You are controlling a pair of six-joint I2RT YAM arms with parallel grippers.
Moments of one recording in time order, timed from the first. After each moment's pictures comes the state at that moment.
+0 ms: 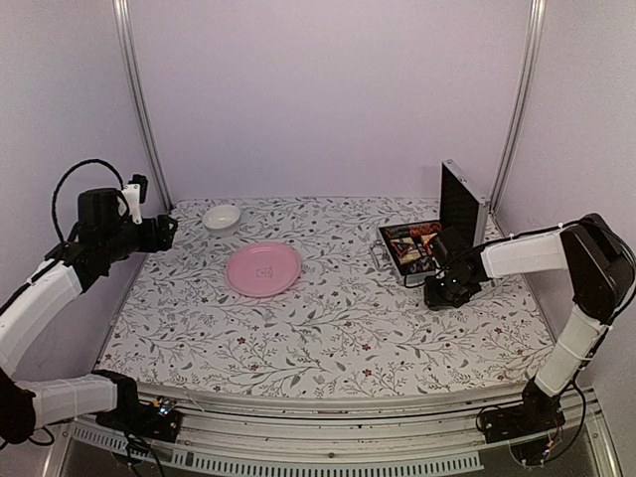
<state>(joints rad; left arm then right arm) -0.12 0.97 0.80 -0.25 -0.01 -0.06 0.49 1.72 0.91 -0.35 0.17 0.45</state>
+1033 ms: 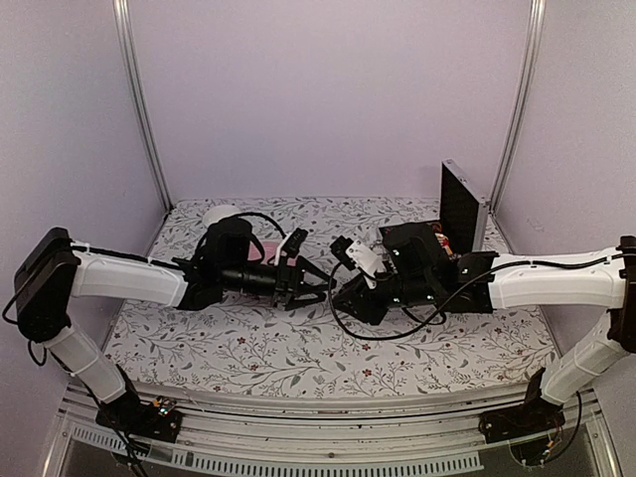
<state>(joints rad) -0.80 1.58 0.82 0.45 0.70 -0.96 1.02 1.47 0.99 -0.11 -0.05 0.08</state>
